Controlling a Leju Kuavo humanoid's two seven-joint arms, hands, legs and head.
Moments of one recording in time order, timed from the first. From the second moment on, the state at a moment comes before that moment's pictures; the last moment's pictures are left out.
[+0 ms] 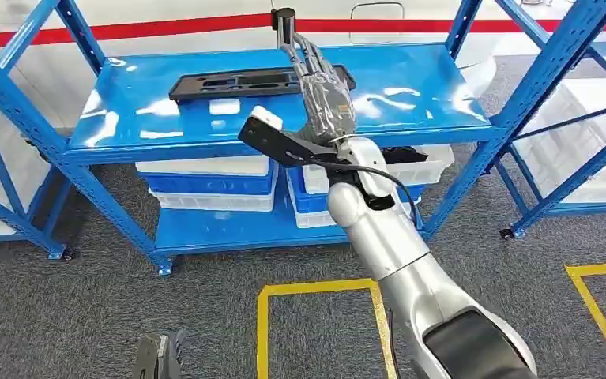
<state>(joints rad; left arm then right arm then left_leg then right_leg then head) -0.21 -0.15 0.13 -0.31 -0.06 0.02 -0.64 -0.84 0.17 0.43 -1.07 0.93 -0.25 -0.04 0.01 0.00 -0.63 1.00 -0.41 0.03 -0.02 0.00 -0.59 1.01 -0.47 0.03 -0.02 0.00</state>
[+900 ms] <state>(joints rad) -0.22 -0.16 0.13 -0.31 -0.11 0.02 -0.62 -0.81 0.15 0.43 -1.06 0.94 -0.26 -0.03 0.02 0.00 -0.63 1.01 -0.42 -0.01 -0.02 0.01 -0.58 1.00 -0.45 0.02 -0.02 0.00</state>
